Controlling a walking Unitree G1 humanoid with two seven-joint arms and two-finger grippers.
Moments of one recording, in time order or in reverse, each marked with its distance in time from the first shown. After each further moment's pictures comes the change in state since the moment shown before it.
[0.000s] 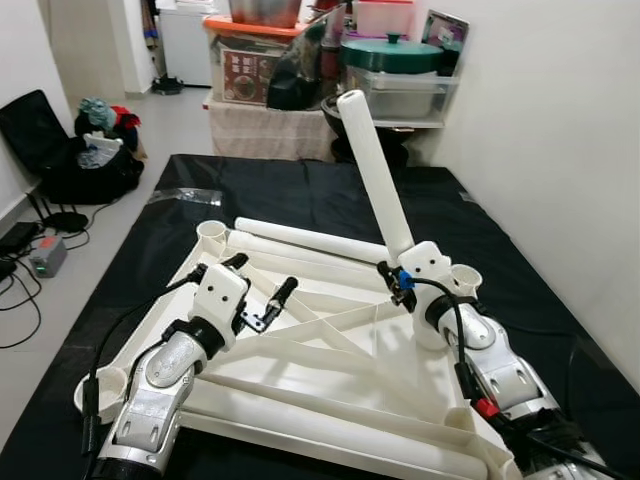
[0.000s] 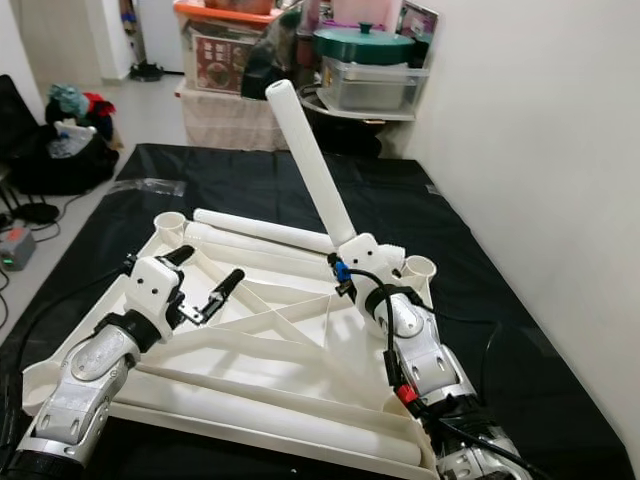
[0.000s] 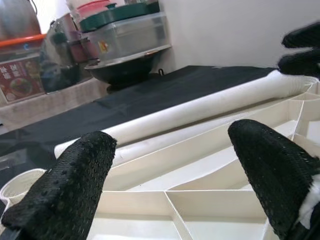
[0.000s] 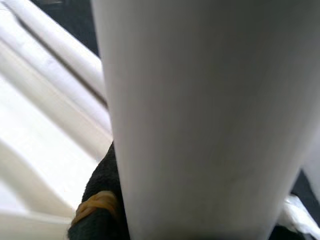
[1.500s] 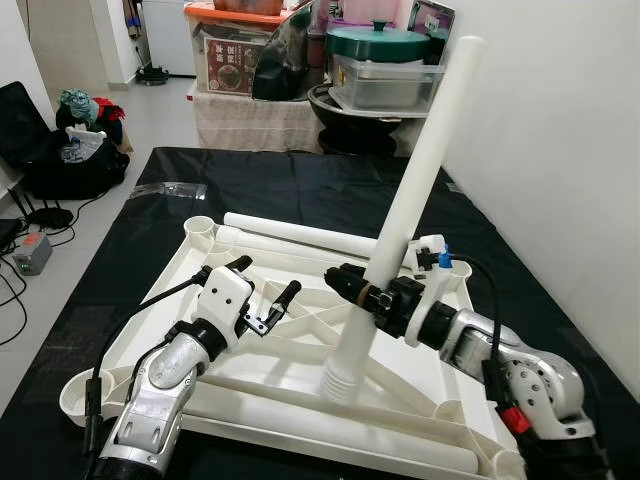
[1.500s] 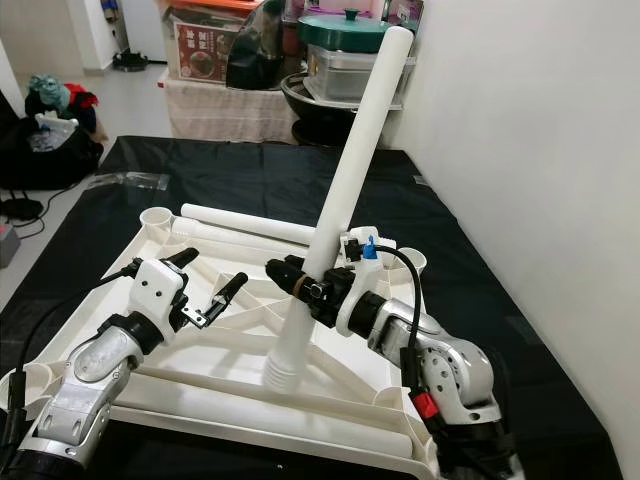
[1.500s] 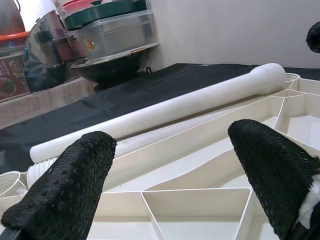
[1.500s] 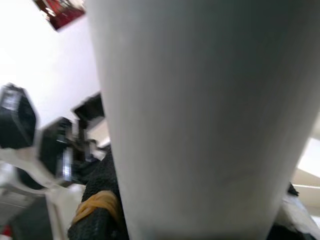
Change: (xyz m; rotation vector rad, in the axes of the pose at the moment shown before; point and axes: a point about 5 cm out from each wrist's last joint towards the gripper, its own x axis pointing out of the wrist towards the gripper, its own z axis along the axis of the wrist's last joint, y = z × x) left arm 0.001 -0.005 -0.005 -0.006 0.009 -0.019; right arm -0.044 0.023 0.043 0.811 -0.008 0.588
